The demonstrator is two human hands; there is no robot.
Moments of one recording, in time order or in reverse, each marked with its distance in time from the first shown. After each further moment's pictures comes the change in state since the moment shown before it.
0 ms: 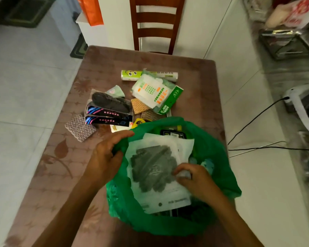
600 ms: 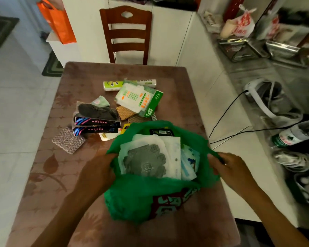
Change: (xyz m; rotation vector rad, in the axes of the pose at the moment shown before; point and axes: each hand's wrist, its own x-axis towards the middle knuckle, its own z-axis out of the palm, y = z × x) left_hand -0.031 0.004 -0.023 0.428 -0.337 -0.208; right_hand -0.086 -0.007 -0.053 -0.274 0.548 0.095
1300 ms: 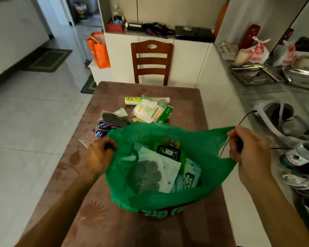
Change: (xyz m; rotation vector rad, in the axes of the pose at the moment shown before) left_hand -0.038 0.043 -0.034 -0.410 0.432 -0.129; right_hand -0.017 -0.062 -0.088 0.999 0.225 -0.033
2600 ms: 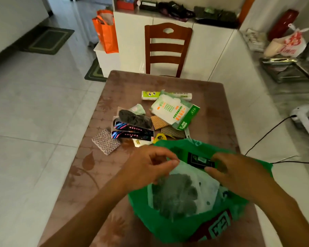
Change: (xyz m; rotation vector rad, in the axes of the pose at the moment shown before) left_hand 0.048 0.002 -0.015 -0.306 -0.625 0.249; right_hand 0.016 0.045 0.124 -1.516 -0.719 -0.090
